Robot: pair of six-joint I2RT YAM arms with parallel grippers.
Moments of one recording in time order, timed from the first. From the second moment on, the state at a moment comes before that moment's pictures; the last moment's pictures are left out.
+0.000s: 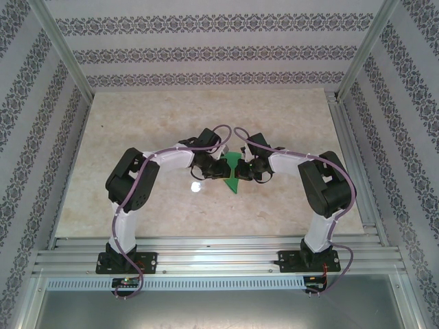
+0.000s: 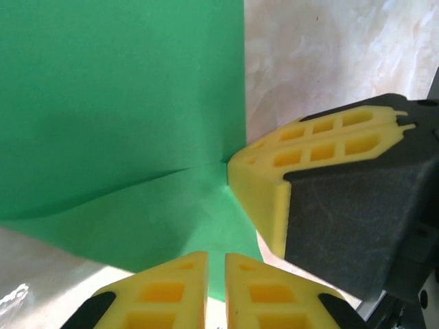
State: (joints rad) left arm -0.62 2.04 1.35 -0.43 0.56 -0.56; right arm 0.45 1.84 1.00 -0.32 -0.39 0.49
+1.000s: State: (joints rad) left arm -0.65 2.07 1.34 -0.41 0.49 -0.56; right arm 0.42 1.76 0.97 -0.33 -0.38 0.50
